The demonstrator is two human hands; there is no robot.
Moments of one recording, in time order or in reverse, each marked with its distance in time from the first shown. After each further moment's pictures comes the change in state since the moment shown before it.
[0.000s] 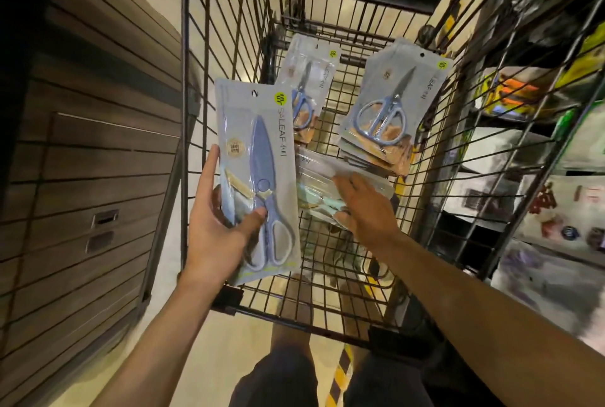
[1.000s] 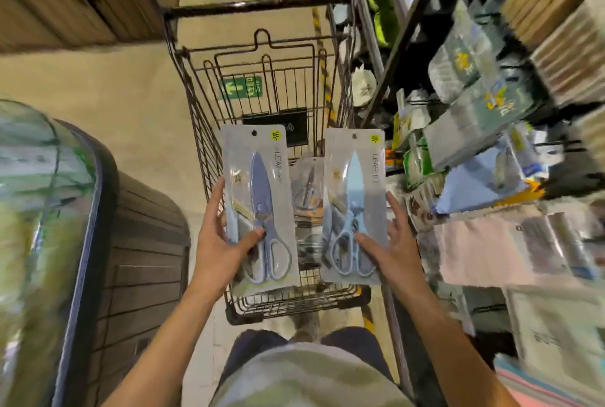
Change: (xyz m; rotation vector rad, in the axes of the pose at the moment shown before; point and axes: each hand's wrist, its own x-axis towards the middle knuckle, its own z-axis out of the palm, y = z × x) left_hand -0.112 0.221 -0.057 0.039 -0.343 0.362; right_hand -0.263 -0.128 -0.211 1.183 0.824 0.335
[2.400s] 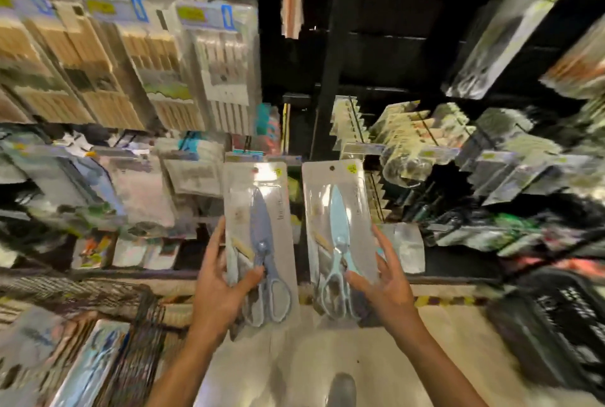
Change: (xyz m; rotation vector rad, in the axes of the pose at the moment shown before) left_hand -0.379 0.010 0.090 0.095 -1.349 0.475; right_hand -0.628 0.067 0.043 0.358 1.384 -0.023
